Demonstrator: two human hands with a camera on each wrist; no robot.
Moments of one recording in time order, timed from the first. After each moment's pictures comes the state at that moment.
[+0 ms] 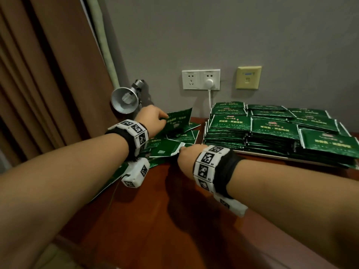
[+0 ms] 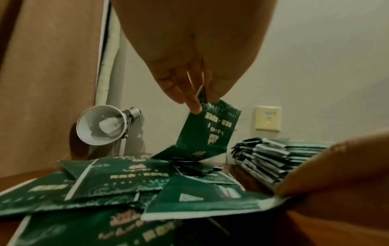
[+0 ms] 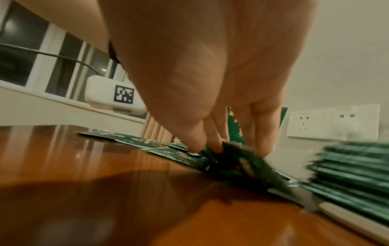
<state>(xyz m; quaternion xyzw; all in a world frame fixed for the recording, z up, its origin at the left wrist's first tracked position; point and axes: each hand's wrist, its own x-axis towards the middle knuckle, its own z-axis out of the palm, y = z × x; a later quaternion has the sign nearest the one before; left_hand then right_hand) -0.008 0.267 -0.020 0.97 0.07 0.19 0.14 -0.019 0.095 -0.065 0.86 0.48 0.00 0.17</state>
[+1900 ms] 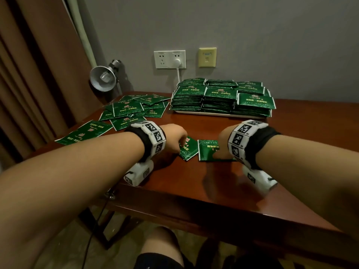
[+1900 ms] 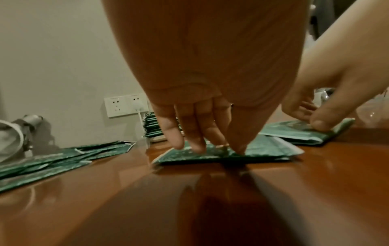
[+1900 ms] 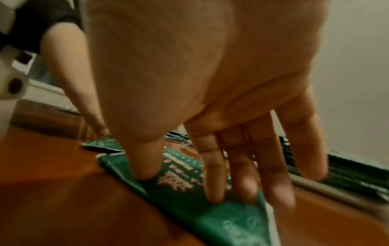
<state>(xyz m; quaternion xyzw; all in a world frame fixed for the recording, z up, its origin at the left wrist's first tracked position) -0.134 0.079 -0.074 0.98 -0.11 -0.12 -0.08 -0.127 -0.102 -0.065 0.95 0.23 -0.14 0.17</state>
